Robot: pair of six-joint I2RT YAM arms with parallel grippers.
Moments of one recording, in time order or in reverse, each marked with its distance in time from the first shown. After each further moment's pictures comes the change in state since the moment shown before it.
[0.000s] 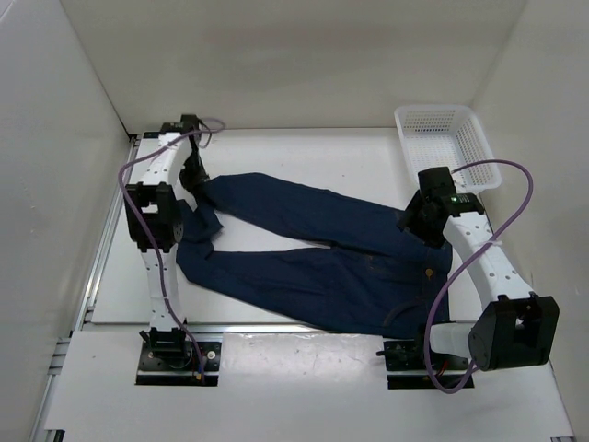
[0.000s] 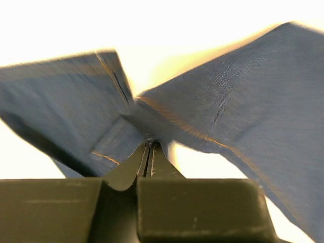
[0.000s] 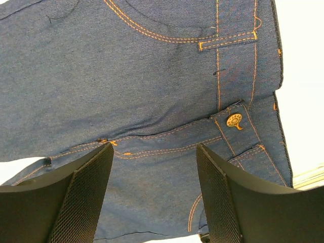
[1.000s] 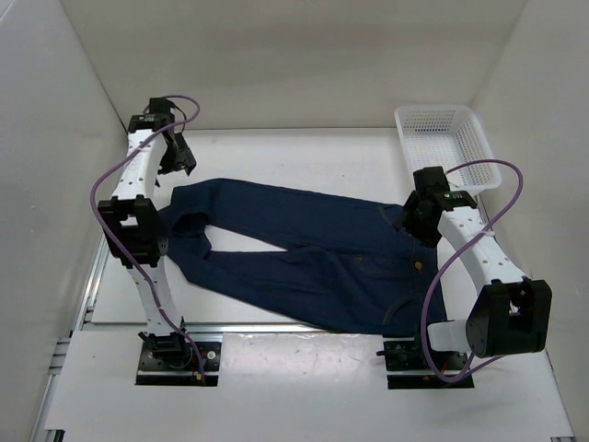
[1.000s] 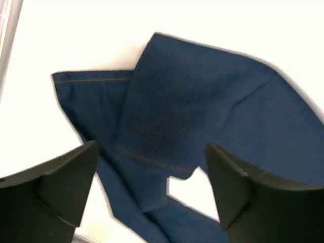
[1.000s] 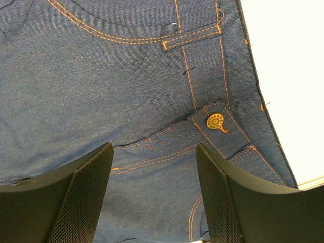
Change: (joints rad) left arm 0.069 -0.230 -0.051 0.066 -0.100 0.008; right arm 0.000 0.071 -0.014 0.054 -0.018 -0.002
